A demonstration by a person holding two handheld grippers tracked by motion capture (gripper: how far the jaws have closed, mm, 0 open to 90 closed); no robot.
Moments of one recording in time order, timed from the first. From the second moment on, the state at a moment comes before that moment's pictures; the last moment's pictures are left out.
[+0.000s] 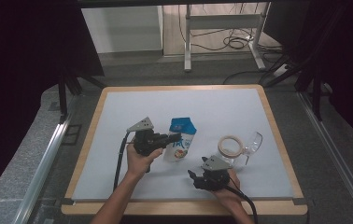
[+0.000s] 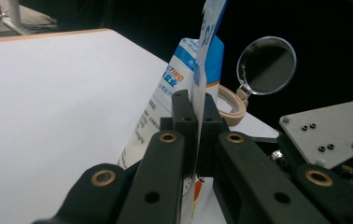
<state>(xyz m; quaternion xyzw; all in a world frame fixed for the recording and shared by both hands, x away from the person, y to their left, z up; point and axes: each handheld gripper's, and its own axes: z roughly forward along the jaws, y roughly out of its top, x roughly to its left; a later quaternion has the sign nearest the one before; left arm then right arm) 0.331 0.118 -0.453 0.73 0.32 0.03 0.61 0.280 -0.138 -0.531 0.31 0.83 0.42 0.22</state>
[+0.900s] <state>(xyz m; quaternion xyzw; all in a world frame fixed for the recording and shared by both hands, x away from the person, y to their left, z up) 0.317 0.087 -0.441 0.74 0.28 0.00 0.61 0.287 -0.128 -0.533 0.29 0.82 0.41 0.26</state>
